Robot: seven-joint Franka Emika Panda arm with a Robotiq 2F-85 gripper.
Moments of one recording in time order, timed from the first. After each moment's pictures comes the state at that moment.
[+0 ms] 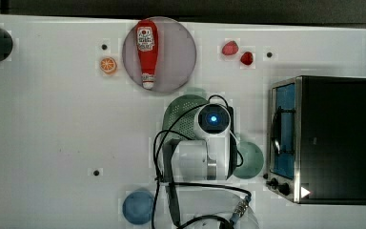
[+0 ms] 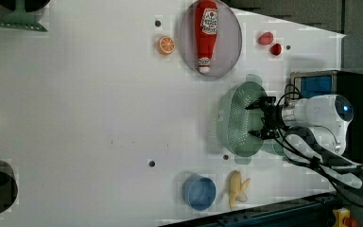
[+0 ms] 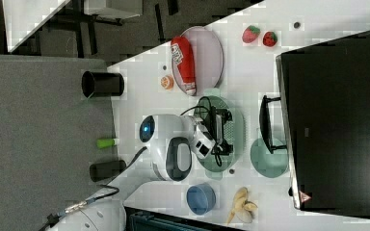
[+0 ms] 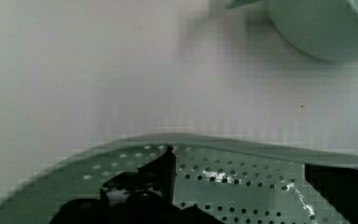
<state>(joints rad) -0.21 0.41 0.07 -2.35 -0.20 1.06 0.82</state>
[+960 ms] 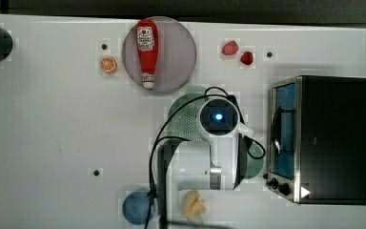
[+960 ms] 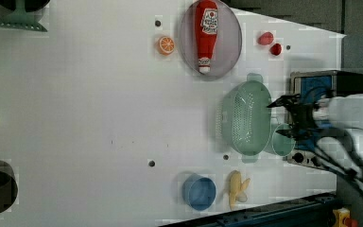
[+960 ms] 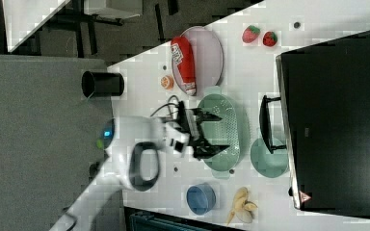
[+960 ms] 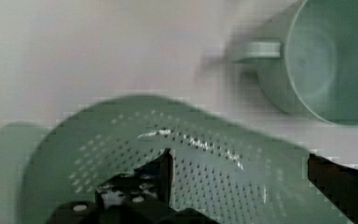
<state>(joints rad) -0.23 0.13 0.10 -2.36 -0.16 0.83 0.48</state>
